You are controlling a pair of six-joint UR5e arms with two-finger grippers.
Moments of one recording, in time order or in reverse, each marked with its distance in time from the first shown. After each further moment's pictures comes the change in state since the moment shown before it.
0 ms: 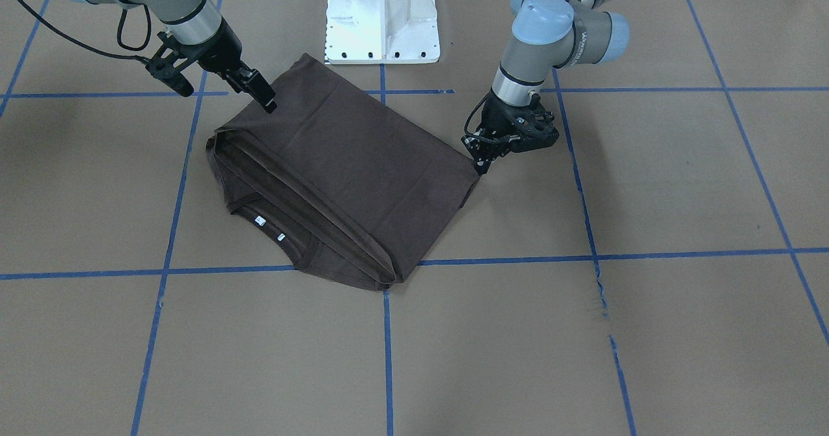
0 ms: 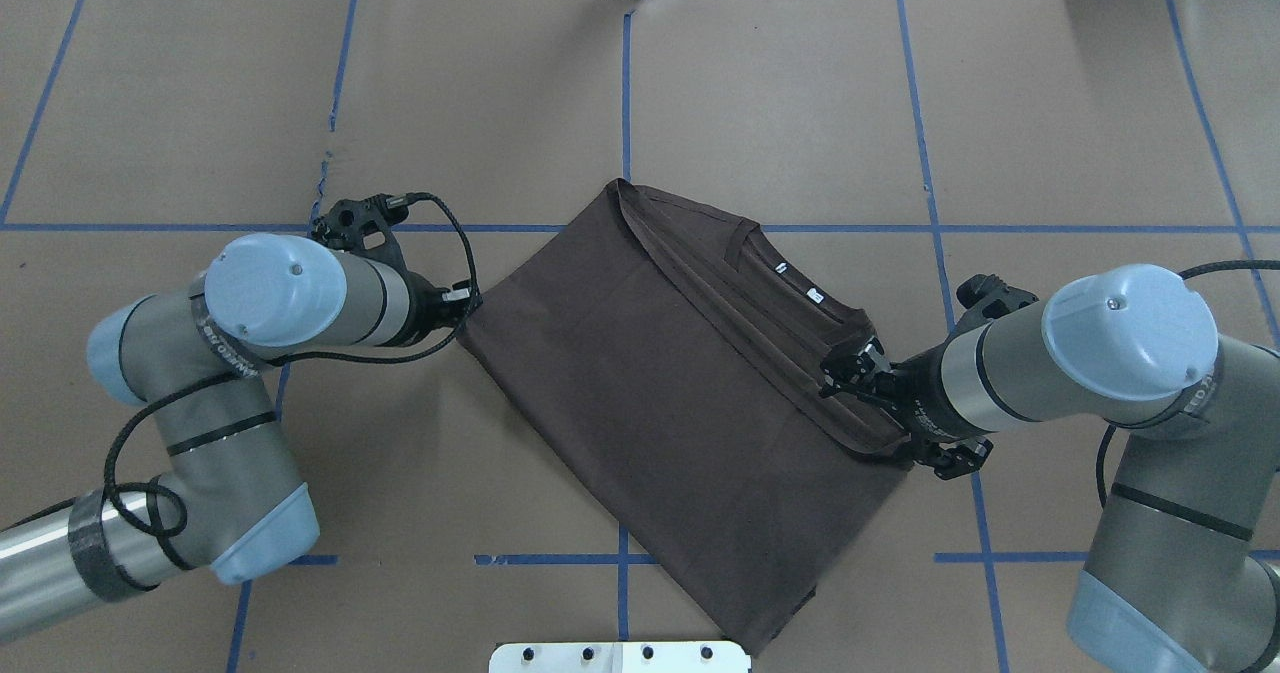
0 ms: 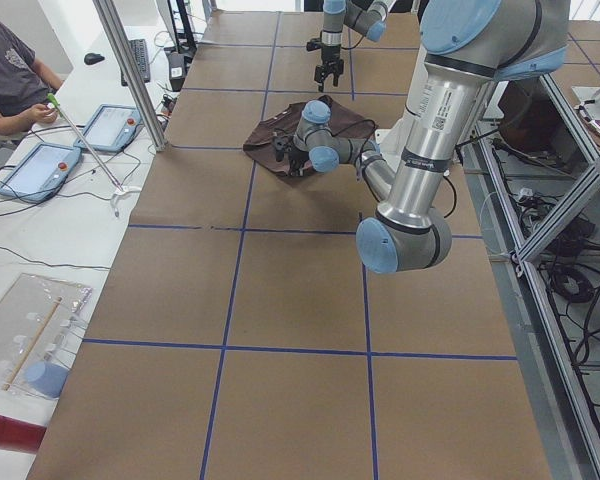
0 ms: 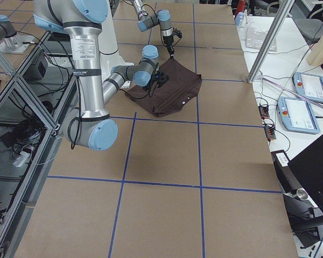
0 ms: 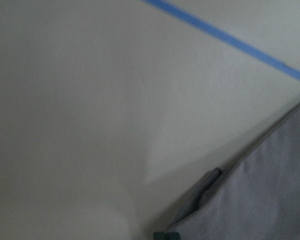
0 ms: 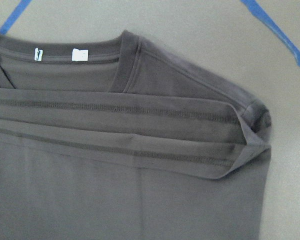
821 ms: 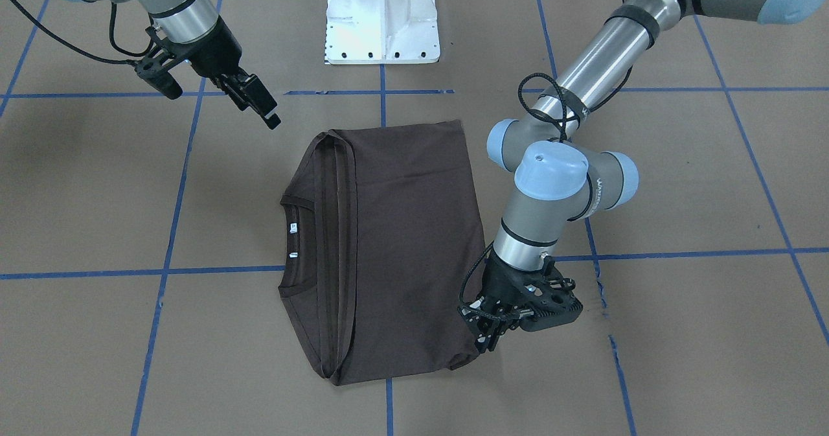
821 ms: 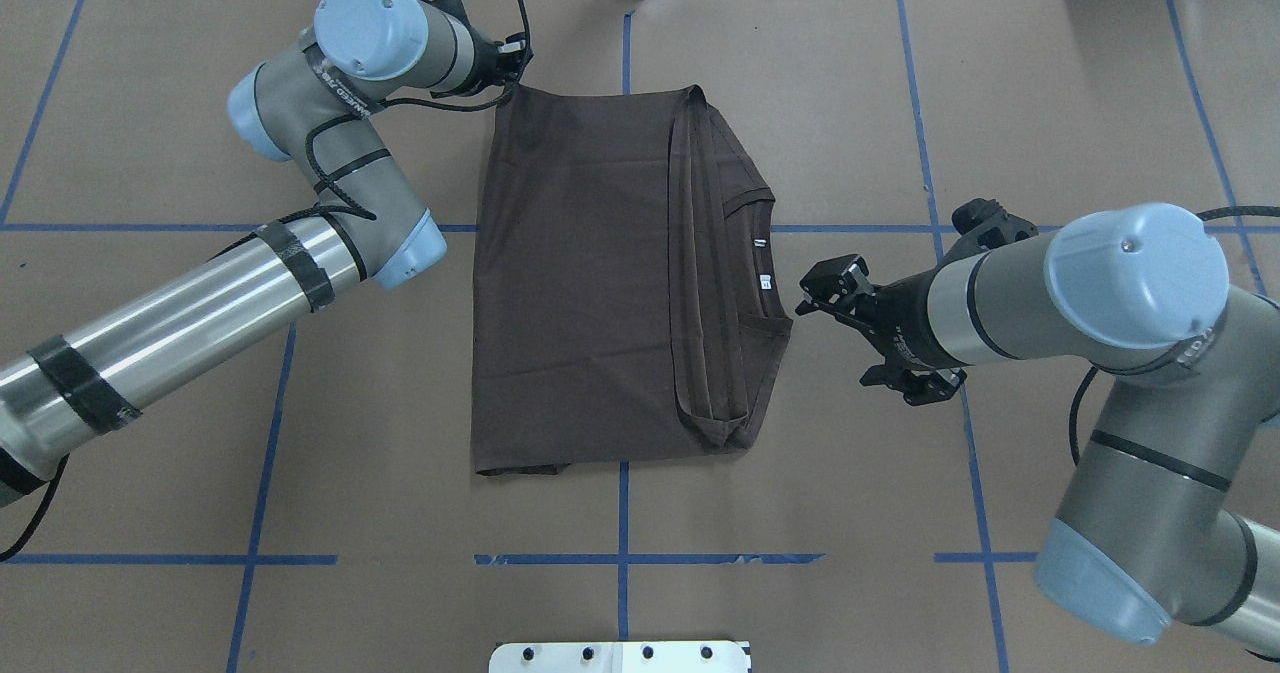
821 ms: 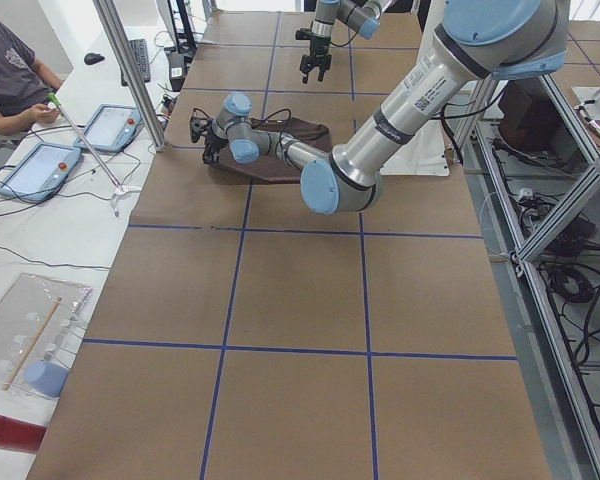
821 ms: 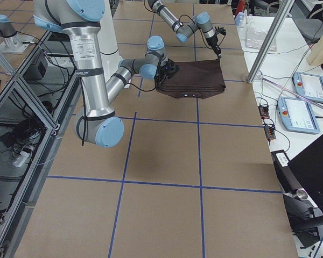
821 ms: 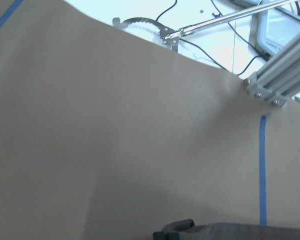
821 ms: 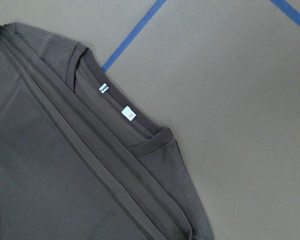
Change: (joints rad) left arm -0.234 -0.450 0.757 -0.442 0.006 0.122; right arm 0.056 0.123 -0.033 -0.001 -0.097 0.008
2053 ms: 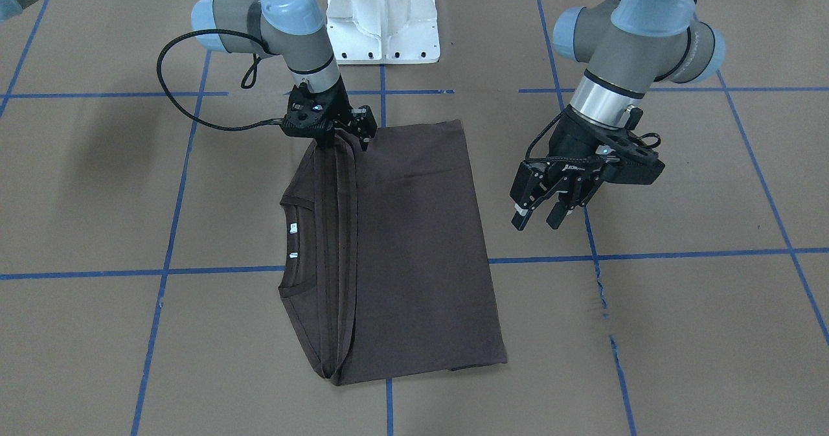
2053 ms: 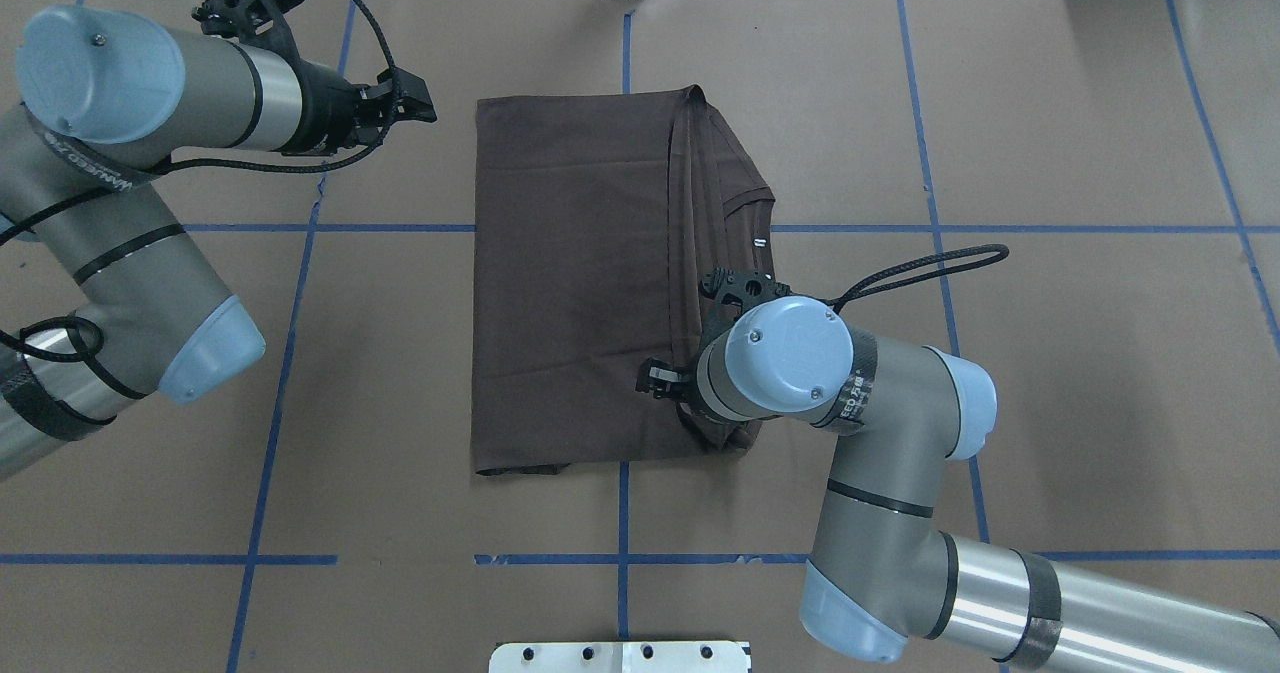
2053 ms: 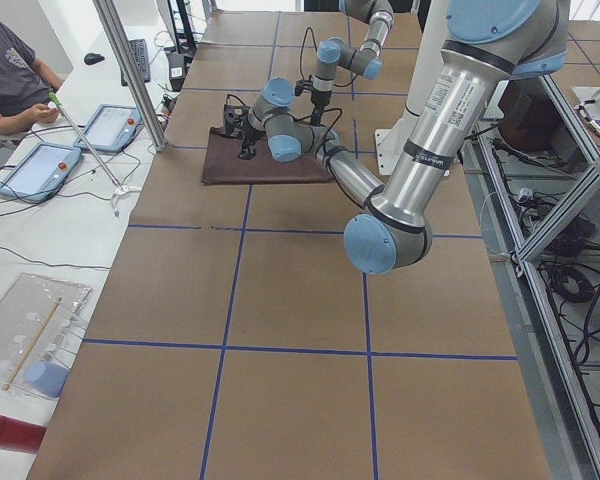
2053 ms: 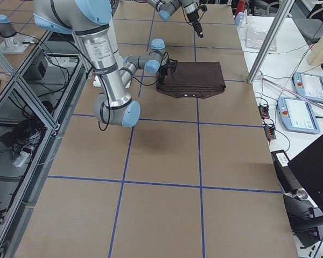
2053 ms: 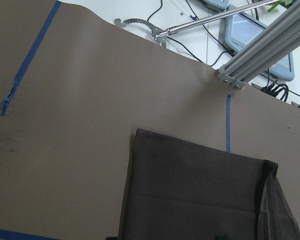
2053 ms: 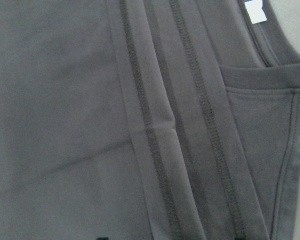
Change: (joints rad) left arm -0.012 0.430 -0.771 0.283 -0.101 -0.008; right arm -0.196 0.285 -0.340 -0.083 -0.136 -0.515
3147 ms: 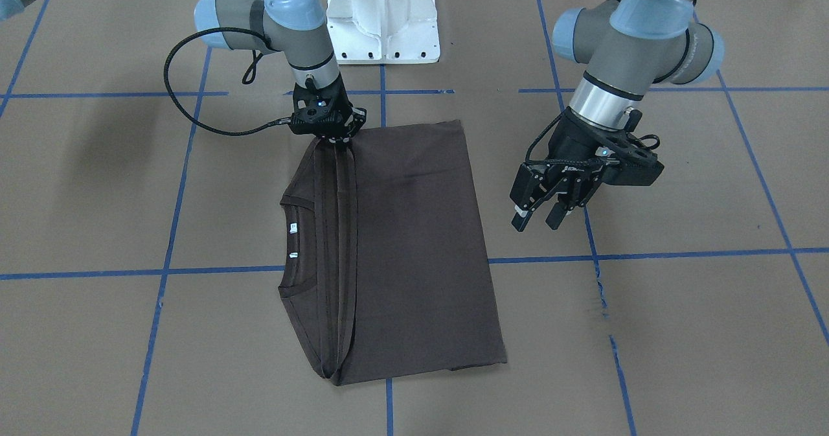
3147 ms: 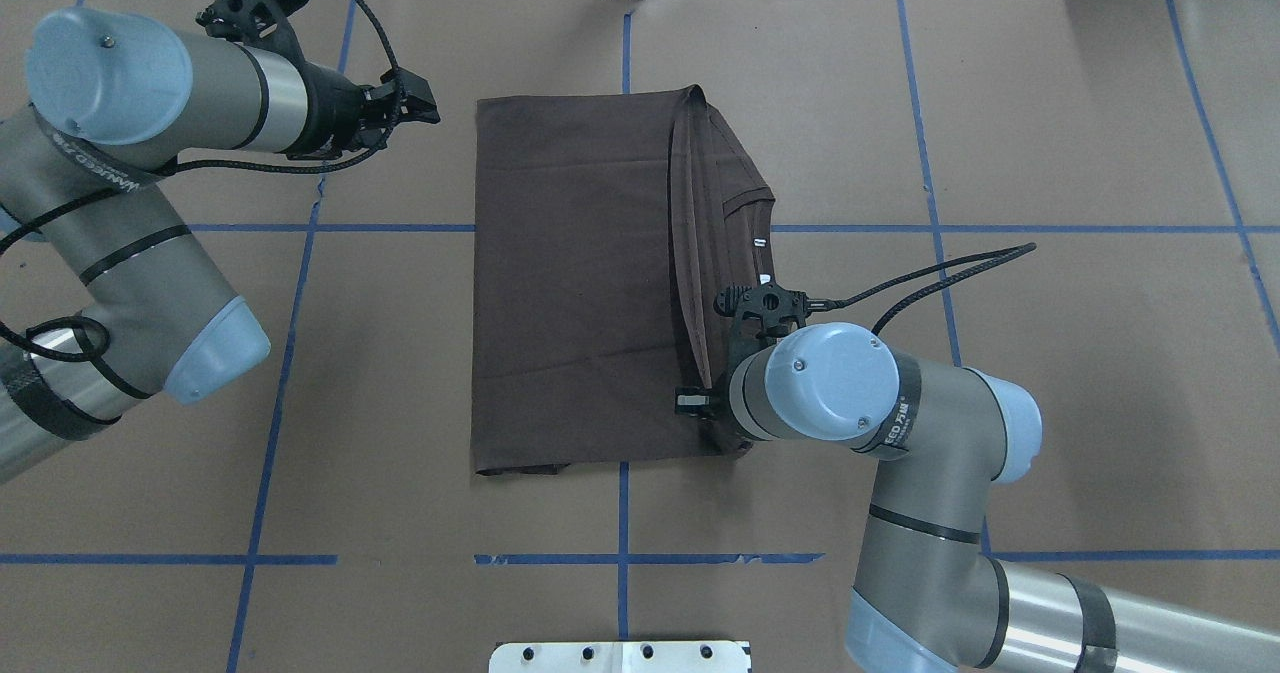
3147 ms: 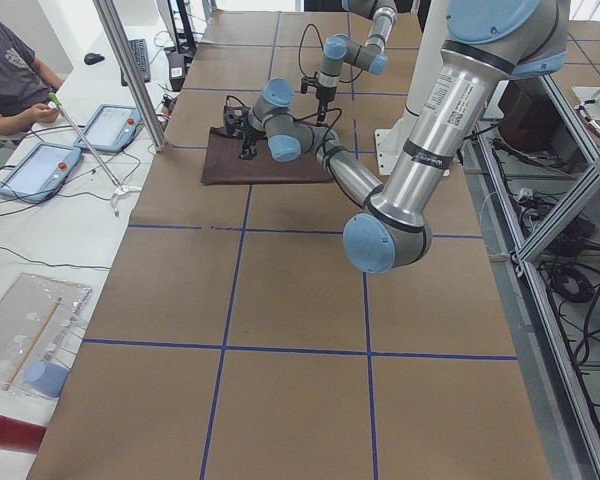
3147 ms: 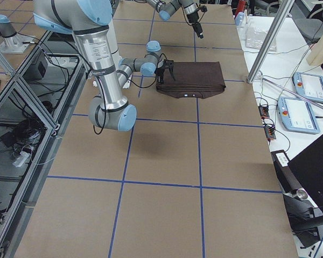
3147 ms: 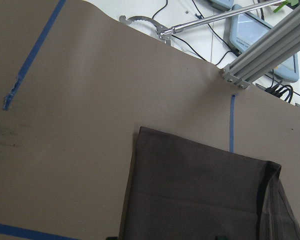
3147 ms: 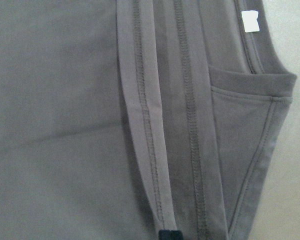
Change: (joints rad) left arm 0.005 -0.008 0.008 0.000 0.000 -0.042; right arm -0.011 -0.091 0.097 0.008 -0.022 -0.115
